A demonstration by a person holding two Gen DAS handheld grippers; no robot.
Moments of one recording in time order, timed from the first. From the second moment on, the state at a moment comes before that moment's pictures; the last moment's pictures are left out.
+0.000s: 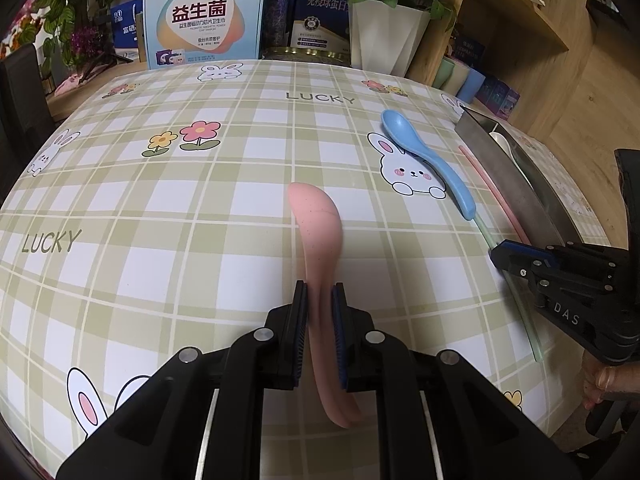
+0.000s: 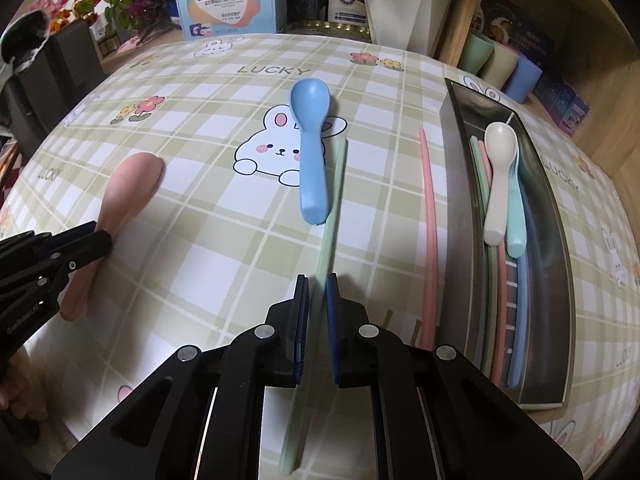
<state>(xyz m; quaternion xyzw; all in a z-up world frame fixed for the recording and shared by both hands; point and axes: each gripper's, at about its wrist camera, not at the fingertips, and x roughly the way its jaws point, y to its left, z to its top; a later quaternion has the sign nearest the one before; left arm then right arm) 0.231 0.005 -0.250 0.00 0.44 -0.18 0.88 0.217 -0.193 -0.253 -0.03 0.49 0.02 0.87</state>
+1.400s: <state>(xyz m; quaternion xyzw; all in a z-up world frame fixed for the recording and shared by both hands) 0.222 0.004 -0.216 -0.02 0.42 -0.17 0.89 0.193 -0.300 -0.197 0.17 0.37 -0.01 0.91</state>
